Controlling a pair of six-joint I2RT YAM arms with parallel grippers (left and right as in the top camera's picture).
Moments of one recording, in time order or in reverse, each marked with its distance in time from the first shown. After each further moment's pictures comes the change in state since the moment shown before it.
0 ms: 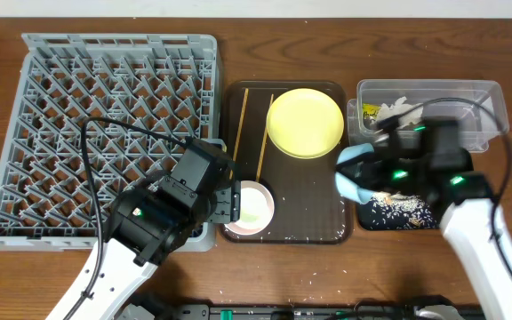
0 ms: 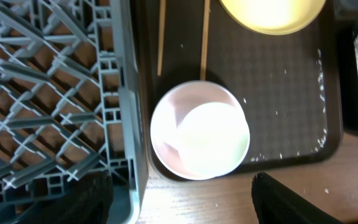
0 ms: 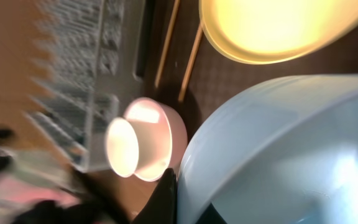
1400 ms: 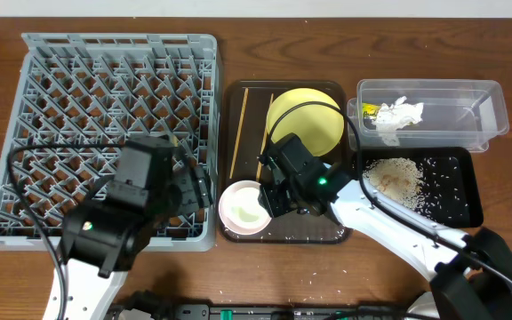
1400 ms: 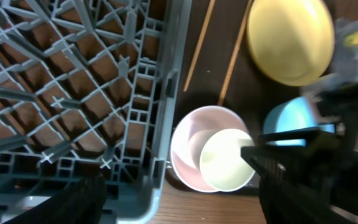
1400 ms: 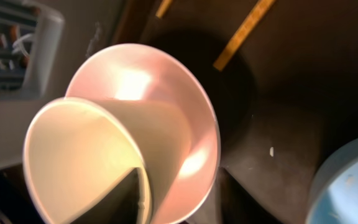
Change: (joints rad) left arm 0.282 -0.105 0.000 -0.029 0.135 -0.048; right arm 0.600 0.407 0.155 0.110 0.429 0.047
